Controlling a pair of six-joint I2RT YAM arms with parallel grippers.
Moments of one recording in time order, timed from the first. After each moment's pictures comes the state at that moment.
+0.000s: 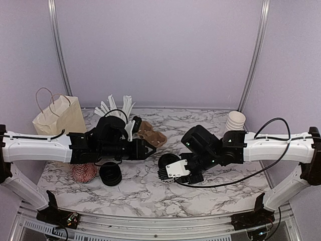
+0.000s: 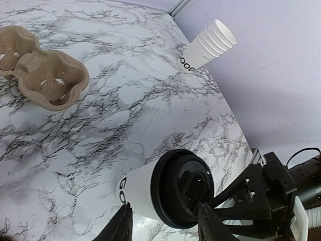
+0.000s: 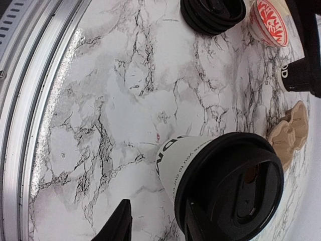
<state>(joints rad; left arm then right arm) -1.02 1.42 0.94 -0.05 0.02 -0.74 1.09 1.42 1.05 -0.61 -0.10 -0.79</state>
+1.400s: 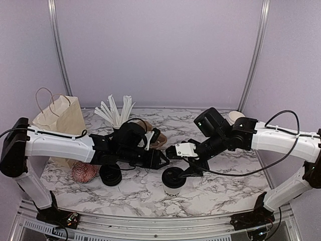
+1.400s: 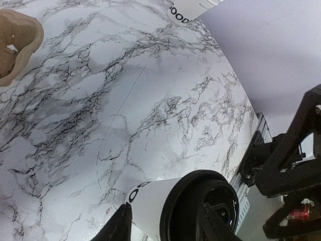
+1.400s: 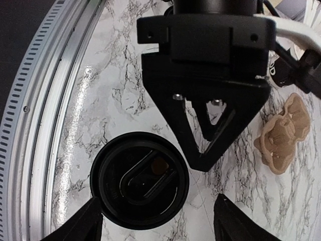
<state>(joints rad) -1.05 1.66 1.05 -0.03 0.18 -0.70 0.94 1.37 1.12 -0.68 -0.34 -0.73</state>
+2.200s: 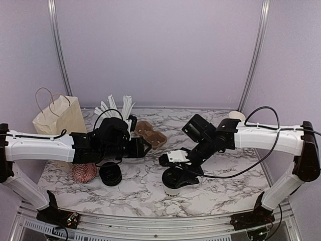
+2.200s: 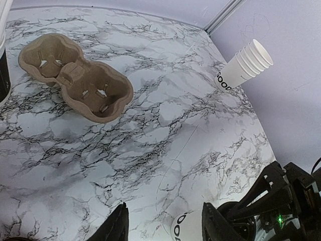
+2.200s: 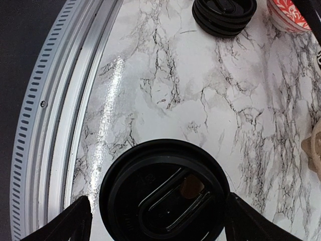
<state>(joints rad) -1.01 1.45 0.95 -0.07 -0.16 -0.74 0.93 1.53 1.16 -0.74 -0.45 -0.72</state>
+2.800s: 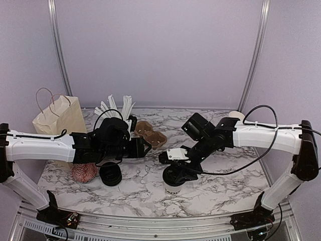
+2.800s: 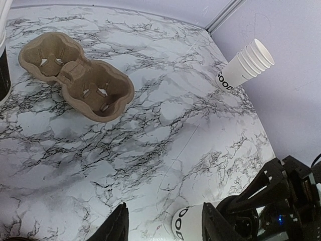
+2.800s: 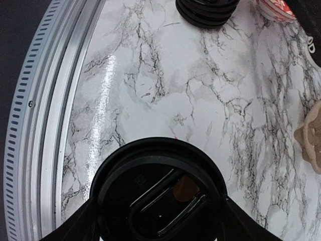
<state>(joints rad) -1.01 1.45 0.95 -0.07 -0.16 -0.74 0.92 1.55 1.17 -0.74 -0.42 -0.71</state>
